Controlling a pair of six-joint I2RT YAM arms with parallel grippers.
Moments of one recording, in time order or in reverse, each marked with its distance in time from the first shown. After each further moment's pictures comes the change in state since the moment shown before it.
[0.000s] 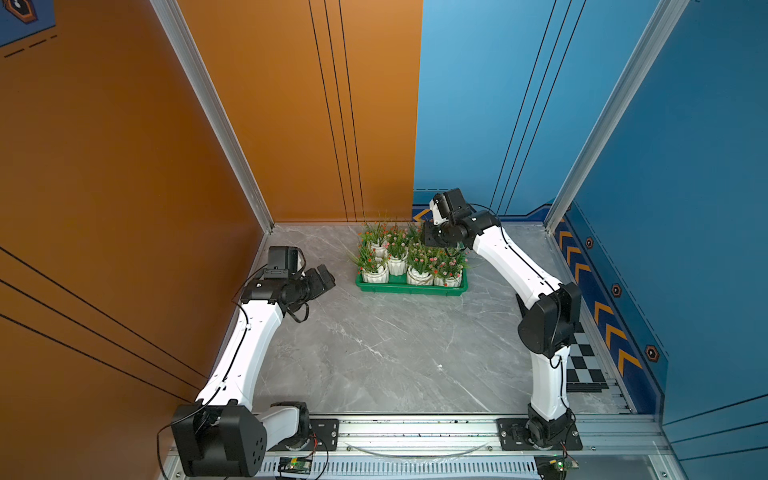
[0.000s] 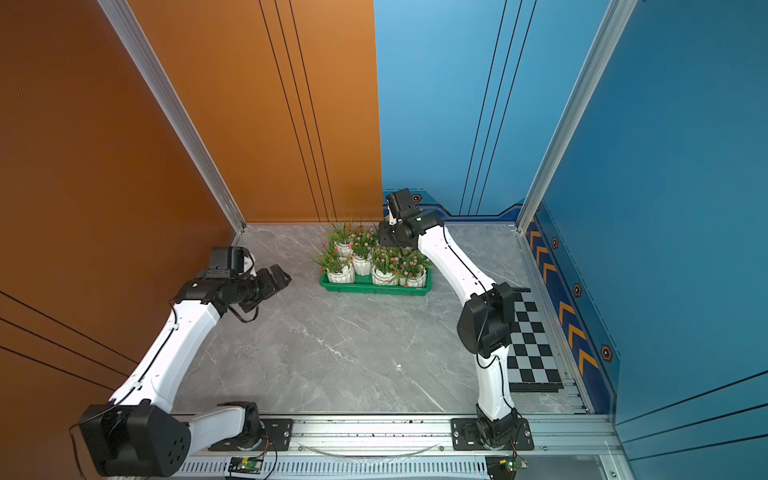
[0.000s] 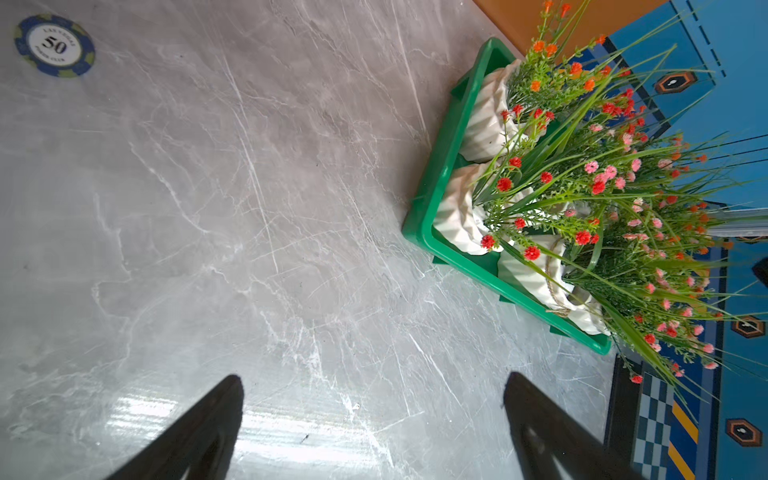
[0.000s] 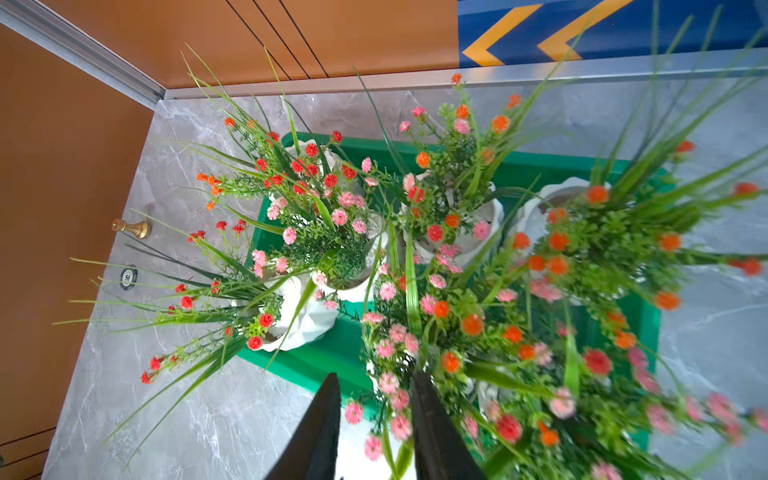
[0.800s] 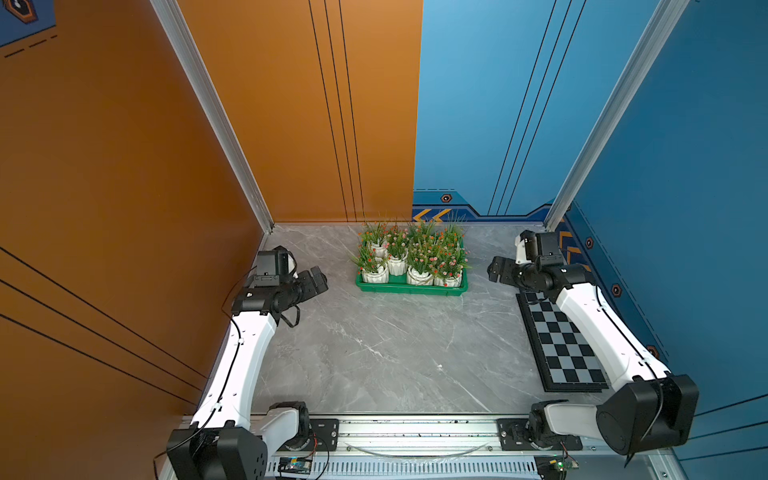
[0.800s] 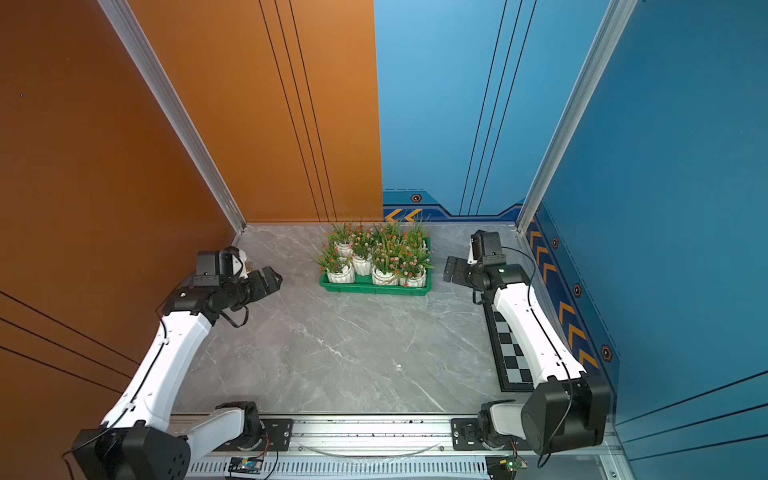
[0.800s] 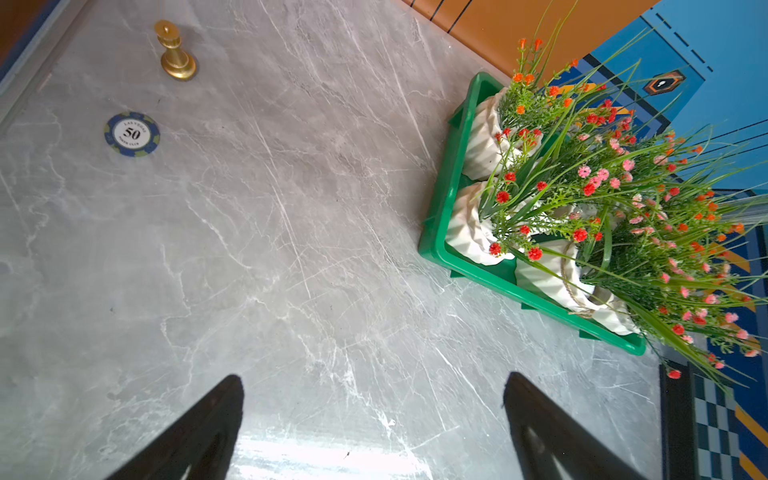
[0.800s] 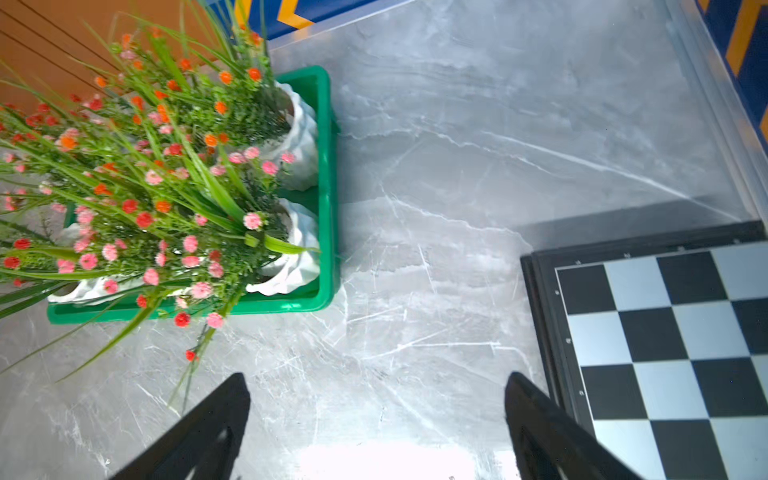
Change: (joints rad) left arm 0.039 -0.069 -0.032 0.043 -0.041 0.164; right arm -0.367 -0.698 -0.873 0.123 0.030 -0.073
